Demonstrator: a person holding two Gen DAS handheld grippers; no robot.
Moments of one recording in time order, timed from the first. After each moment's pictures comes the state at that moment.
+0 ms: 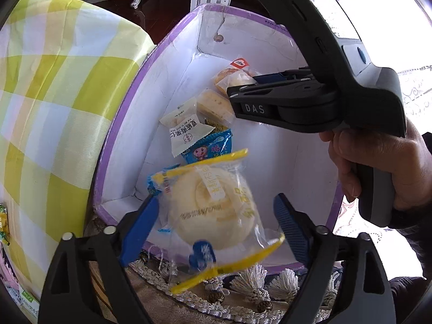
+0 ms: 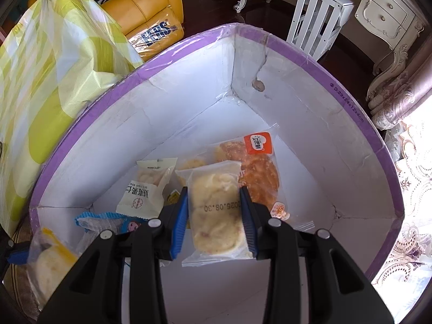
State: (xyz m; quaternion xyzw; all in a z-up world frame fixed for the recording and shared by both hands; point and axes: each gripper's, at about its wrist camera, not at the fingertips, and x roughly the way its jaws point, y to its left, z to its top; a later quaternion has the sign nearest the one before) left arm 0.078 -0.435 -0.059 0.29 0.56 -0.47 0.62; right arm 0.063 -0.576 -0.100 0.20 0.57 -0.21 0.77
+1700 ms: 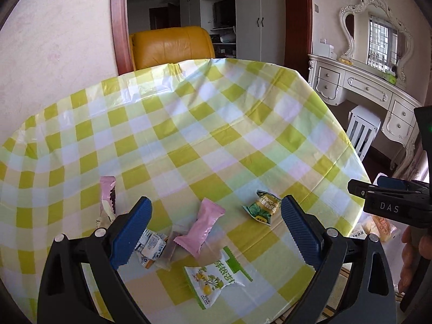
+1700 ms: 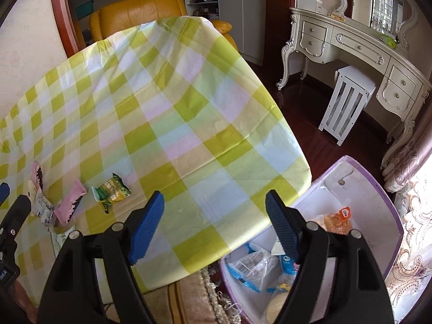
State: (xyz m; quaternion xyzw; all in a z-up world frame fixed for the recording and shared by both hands) left arm 0.179 -0.141 0.070 0.08 0.32 -0.19 0.93; right arm 0.141 -0.372 0.039 0.12 0.42 -0.17 0.88
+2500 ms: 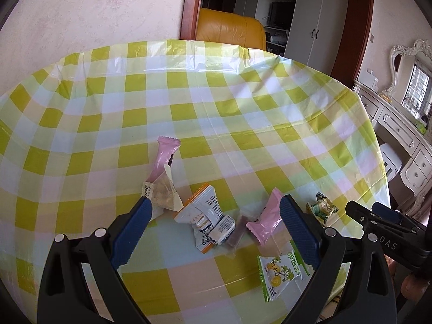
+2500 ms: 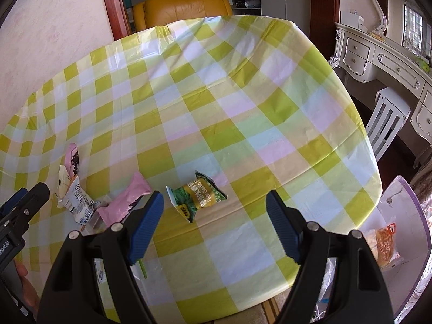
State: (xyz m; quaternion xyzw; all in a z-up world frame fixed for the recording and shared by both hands) left arm 0.209 -0.042 0.047 -0.04 0.36 -0.10 0.93; right arm 0.182 -0.282 0.024 0.10 0.40 -0.09 0.91
